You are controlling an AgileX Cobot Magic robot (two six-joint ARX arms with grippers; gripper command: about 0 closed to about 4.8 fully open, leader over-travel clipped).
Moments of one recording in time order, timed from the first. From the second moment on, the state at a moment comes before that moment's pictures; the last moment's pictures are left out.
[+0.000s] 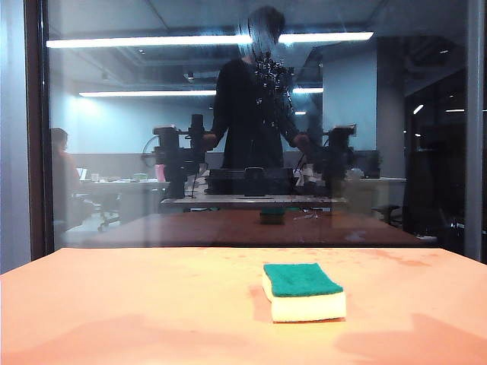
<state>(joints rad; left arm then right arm) 0.01 0.00 0.01 0.03 0.13 -0.04 0.03 0.00 0.01 -0.01 -0.05 0.05</state>
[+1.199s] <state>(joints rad) 0.01 0.00 0.01 0.03 0.13 -0.04 0.03 0.00 0.01 -0.01 -0.07 0.06</state>
